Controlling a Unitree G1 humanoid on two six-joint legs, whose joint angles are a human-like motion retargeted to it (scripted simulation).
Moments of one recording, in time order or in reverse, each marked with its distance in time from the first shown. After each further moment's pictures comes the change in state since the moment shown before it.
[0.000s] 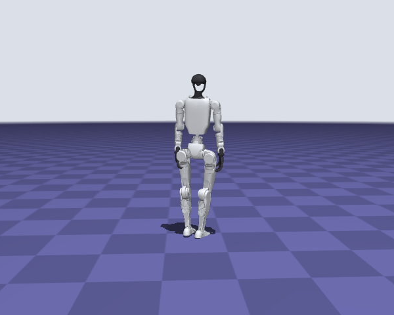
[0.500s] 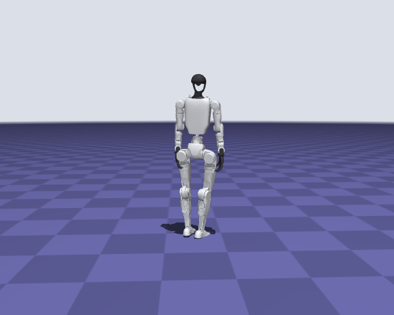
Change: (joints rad) left arm 0.001 -0.001 0.001 -0.002 -0.010 -0.001 -0.003; right arm -0.001 -0.002 0.002 0.000 -0.004 -0.001 0.003; waist -0.002 -0.001 -0.002; left_leg -0.002 0.003 0.005 -0.001 -0.003 -0.003; right_leg 0.000 -0.001 -0.010 -0.001 0.007 0.000
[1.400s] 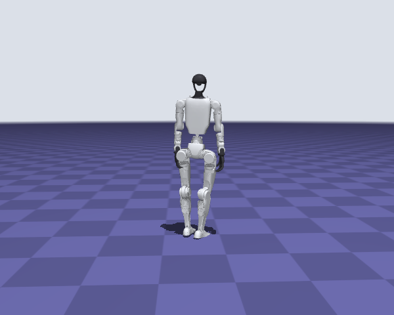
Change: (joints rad) left arm 0.000 0.002 0.008 -0.021 -0.023 0.001 -0.003; right arm 0.019 -0.012 -0.006 0.017 -0.003 0.001 -0.016; waist 0.029 0.003 0.001; left_leg -0.010 -0.009 -0.035 0.004 0.006 -0.006; right_leg 0.026 -0.012 -0.061 -0.010 -0.006 0.006
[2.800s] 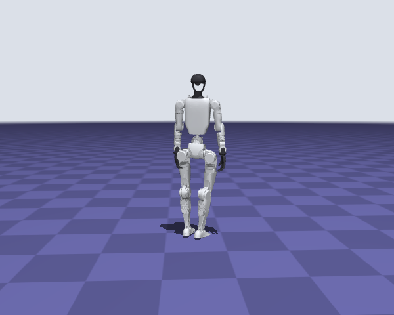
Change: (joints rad) left arm -0.004 0.020 -0.042 0.015 -0.030 -0.001 0.011; right arm 0.010 -0.018 -0.015 0.006 0.009 -0.018 -0.010; waist -0.022 -0.011 -0.031; left_leg 0.008 0.019 0.003 -0.005 -0.017 -0.006; right_leg 0.002 0.007 -0.029 0.000 -0.001 0.005
